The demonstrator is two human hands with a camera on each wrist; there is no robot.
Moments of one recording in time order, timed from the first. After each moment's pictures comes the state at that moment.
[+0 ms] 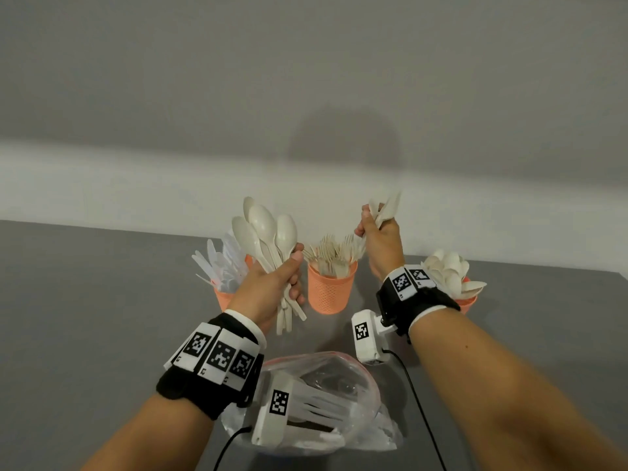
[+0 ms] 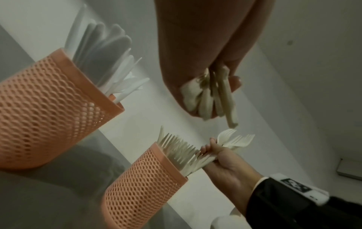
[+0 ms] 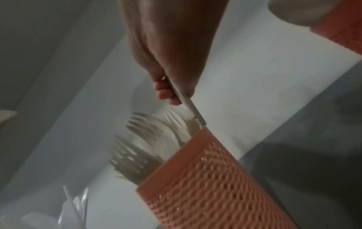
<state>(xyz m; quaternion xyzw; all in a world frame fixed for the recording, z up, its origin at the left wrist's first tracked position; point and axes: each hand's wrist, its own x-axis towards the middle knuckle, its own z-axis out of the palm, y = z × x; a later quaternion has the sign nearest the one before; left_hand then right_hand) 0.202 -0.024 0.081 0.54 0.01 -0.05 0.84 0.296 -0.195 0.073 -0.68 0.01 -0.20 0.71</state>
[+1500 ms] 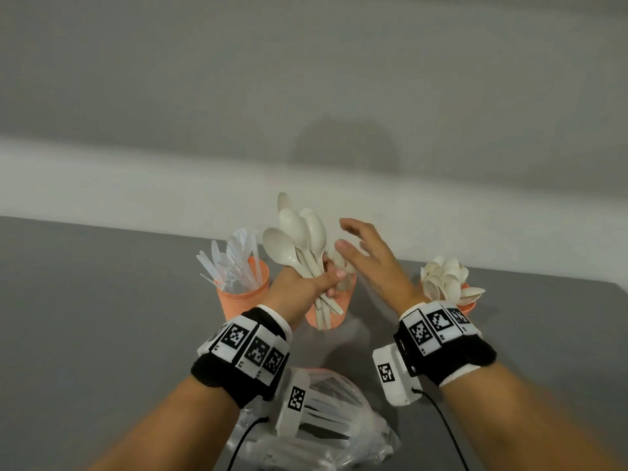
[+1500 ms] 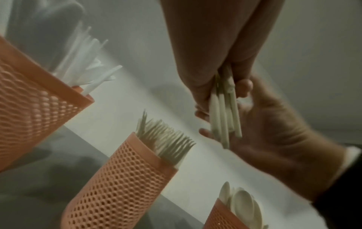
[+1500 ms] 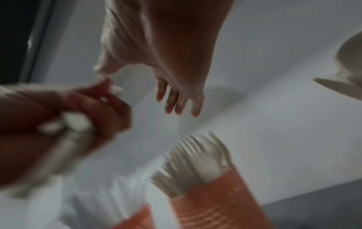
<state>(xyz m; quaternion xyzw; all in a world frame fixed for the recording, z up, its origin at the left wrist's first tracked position) 0.201 -0.045 0.082 0.63 -0.12 -0.05 0.76 0.226 -0.192 0.096 -0.81 -0.16 -0.06 0.57</state>
